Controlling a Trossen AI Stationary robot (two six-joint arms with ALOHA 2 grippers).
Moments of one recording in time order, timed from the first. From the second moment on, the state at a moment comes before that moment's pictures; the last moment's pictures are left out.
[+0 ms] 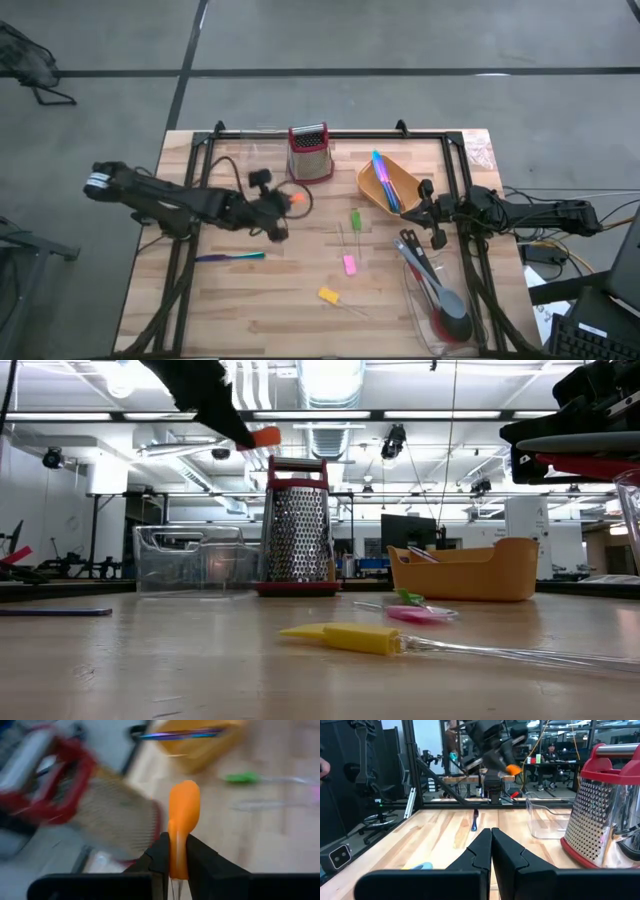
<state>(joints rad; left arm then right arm) -0.19 1.25 1.02 -0.54 -0.70 -0.09 -0.08 0.25 0.01 0.29 -0.18 0.08</state>
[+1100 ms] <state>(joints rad) 0.46 1.23 0.92 -0.41 -0.67 -0.39 -0.08 0.25 0.01 0.29 -0.18 0.08</state>
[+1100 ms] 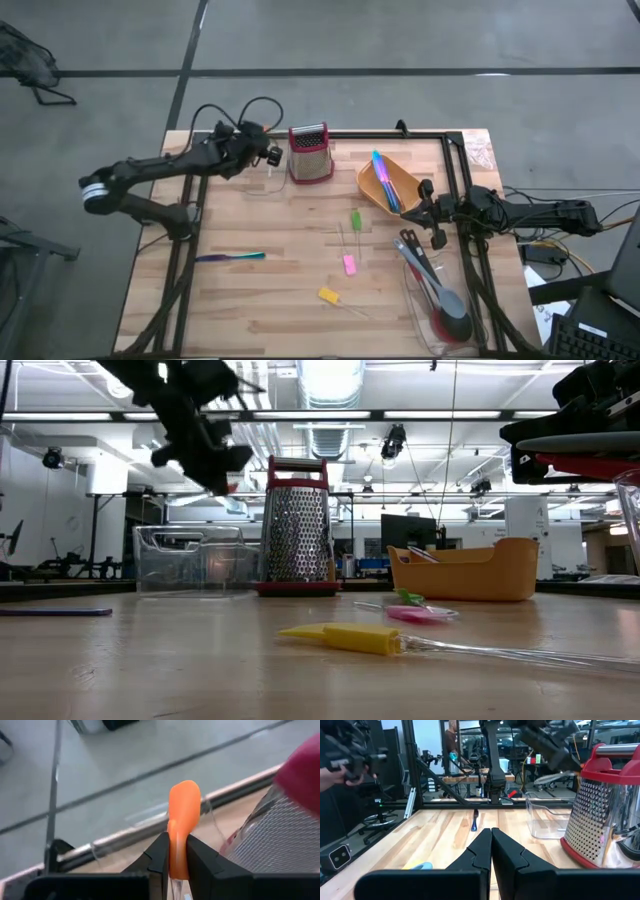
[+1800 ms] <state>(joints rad) 0.54 1.41 0.79 -0.29 -0.54 -0.46 -0.08 0.25 0.01 0.29 -0.18 0.08</state>
